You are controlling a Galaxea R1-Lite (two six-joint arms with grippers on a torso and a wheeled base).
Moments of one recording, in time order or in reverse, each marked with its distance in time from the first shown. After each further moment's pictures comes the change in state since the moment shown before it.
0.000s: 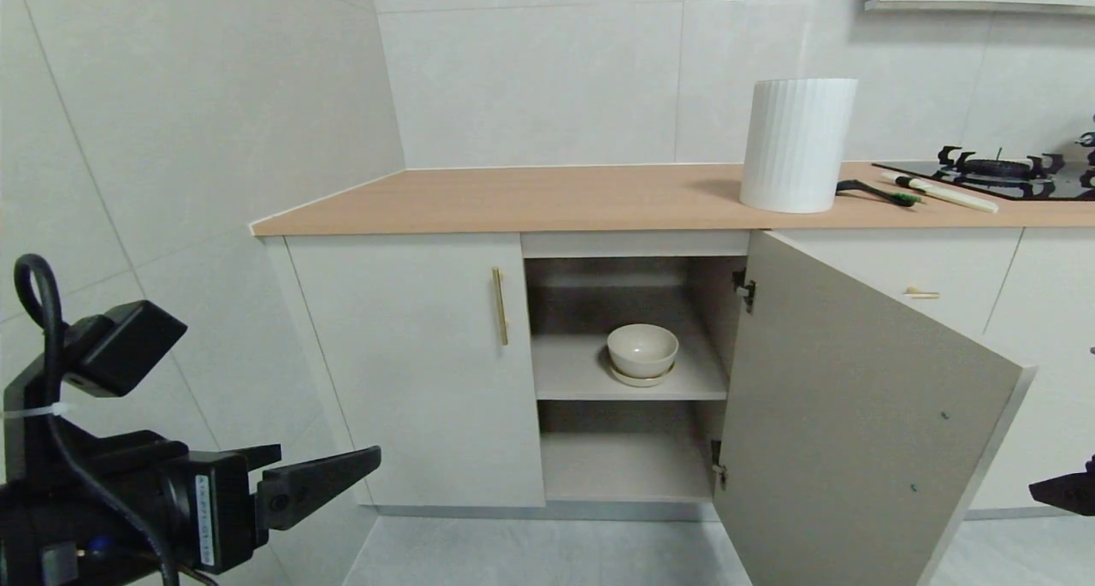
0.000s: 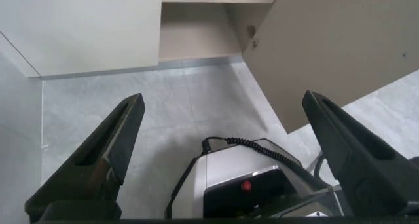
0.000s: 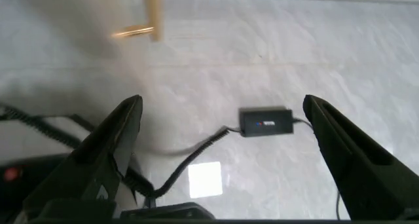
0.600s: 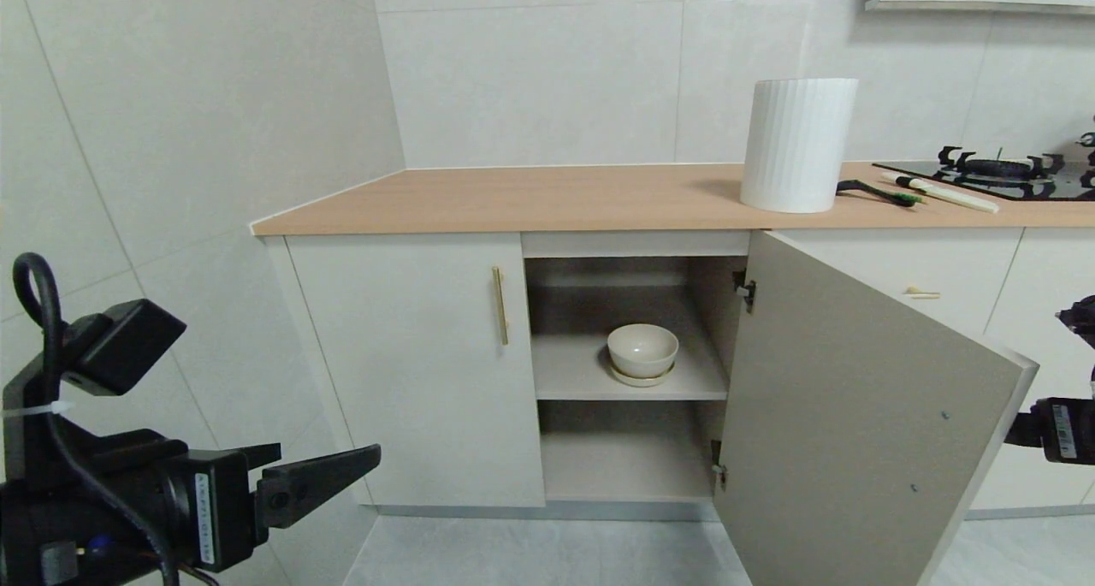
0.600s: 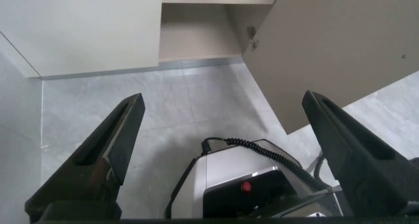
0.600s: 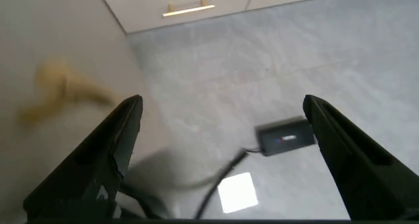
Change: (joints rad) left arm 0.000 0.001 -0.001 -0.002 0.000 -0.001; right arm -0.069 0.216 0.009 -0.289 0.013 0.135
